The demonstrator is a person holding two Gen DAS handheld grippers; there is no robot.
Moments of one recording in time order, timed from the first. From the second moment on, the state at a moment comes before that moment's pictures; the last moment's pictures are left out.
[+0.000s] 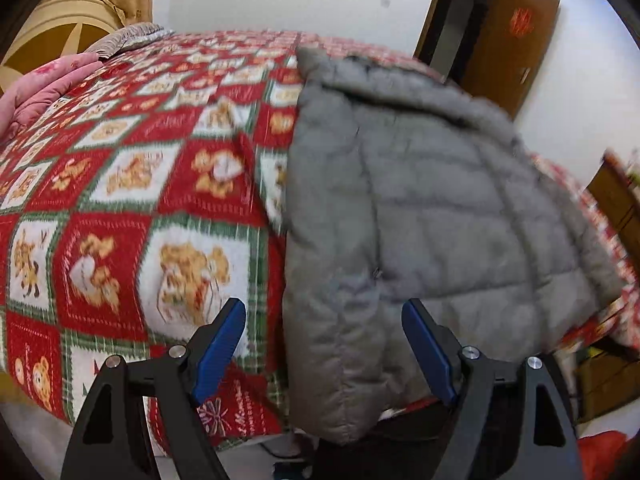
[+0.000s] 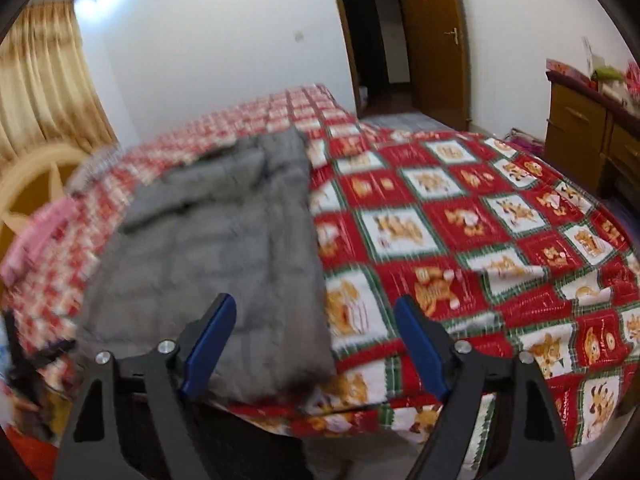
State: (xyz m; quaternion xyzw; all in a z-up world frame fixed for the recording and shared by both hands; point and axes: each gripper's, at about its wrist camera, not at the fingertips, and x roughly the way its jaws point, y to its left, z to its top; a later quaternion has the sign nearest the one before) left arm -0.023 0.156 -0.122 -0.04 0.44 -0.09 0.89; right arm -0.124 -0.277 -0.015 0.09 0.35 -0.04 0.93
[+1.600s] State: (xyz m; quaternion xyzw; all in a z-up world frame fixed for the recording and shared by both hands) left arm -0.040 0.158 -0.122 -0.17 0.42 -0.25 0.86; right arm -0.113 -0.243 -0.064 0.06 0.40 0.04 0.91
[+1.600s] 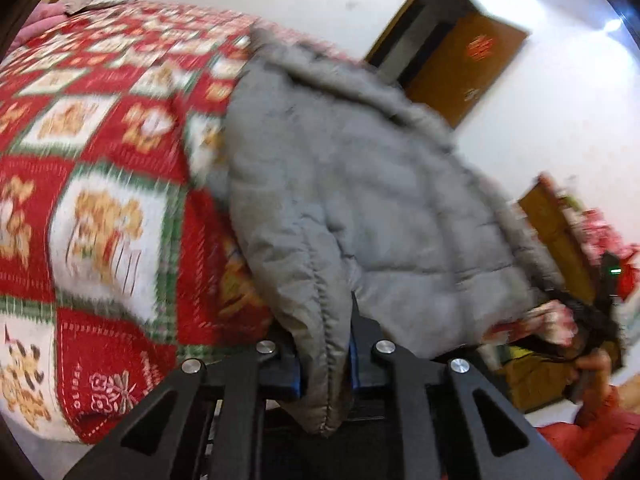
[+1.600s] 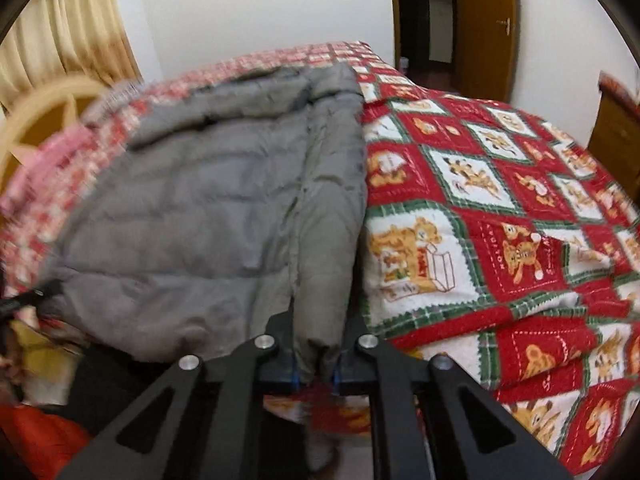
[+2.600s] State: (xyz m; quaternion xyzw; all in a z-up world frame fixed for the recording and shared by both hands) left arm 0.053 0.205 0.014 -0.27 0.30 -0.17 0.90; right arm 0.038 -0.258 0.071 0.19 0.30 0.15 0.92
